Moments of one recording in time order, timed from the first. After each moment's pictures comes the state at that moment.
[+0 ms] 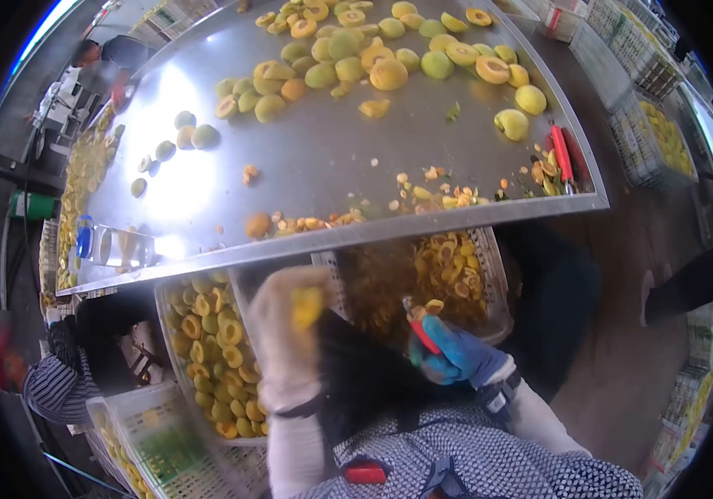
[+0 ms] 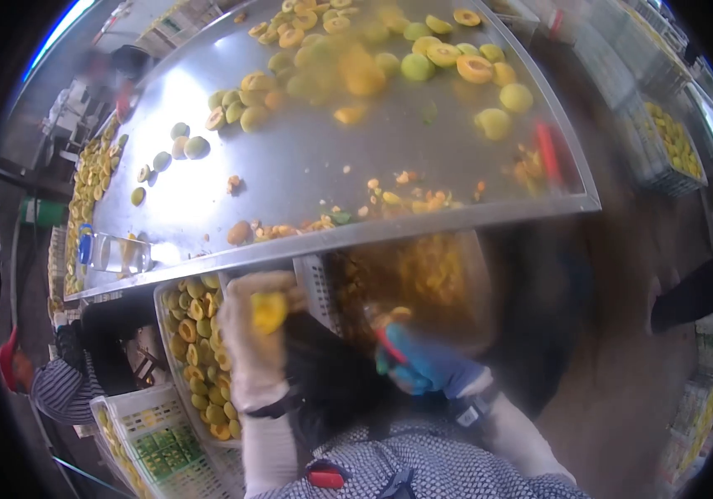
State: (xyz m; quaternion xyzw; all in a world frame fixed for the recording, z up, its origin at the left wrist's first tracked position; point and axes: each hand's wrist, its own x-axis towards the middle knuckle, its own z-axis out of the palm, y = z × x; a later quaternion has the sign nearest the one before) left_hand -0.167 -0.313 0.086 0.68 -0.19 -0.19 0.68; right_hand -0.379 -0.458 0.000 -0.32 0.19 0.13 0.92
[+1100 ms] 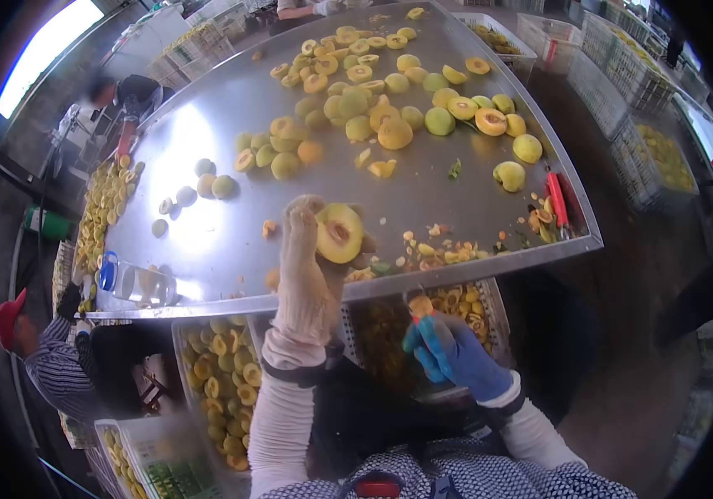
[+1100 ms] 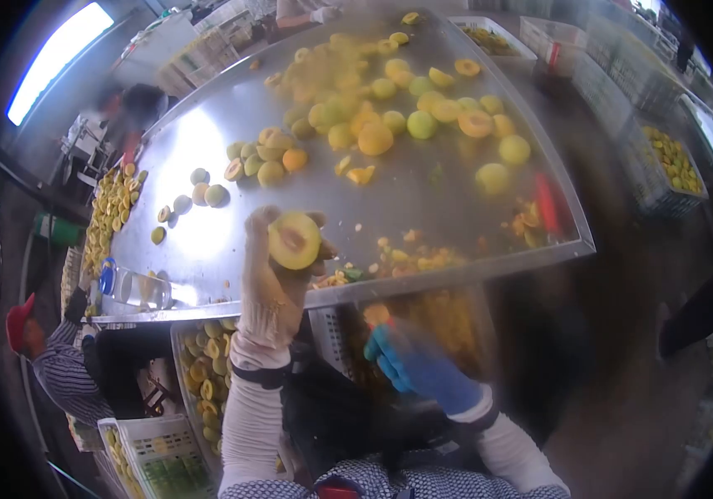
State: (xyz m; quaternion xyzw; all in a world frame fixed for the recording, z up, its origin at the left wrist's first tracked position) left_hand -0.111 -0.418 0.142 0.48 -0.18 -0.36 0.78; right_hand -0.322 -0.488 0.069 -0.47 0.21 -0.09 0.85
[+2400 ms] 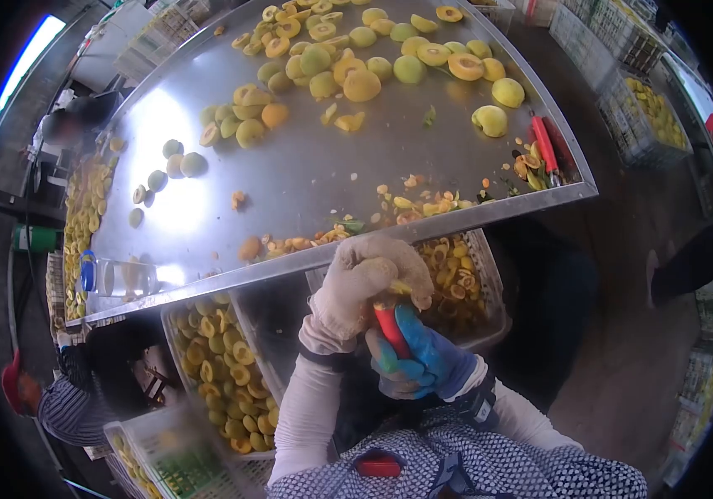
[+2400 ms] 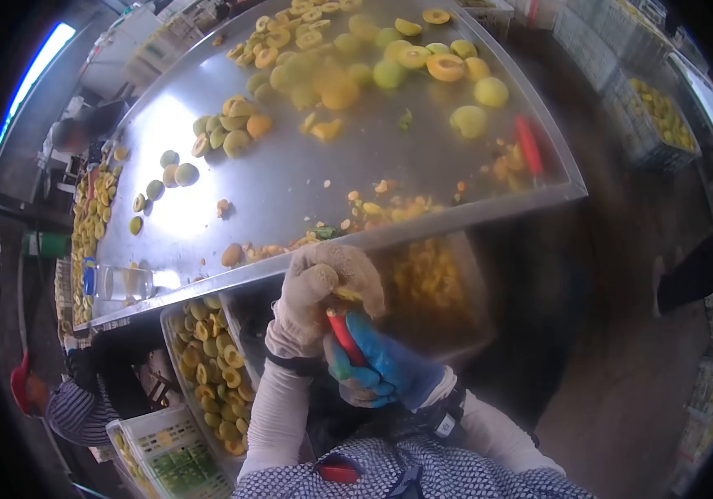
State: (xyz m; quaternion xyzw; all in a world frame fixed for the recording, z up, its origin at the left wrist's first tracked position) left_hand -0.160 -0.413 0.093 0.40 -0.36 -0.55 0.64; right_hand -0.330 -0.439 0.034 -0.04 0.02 0.07 1.00
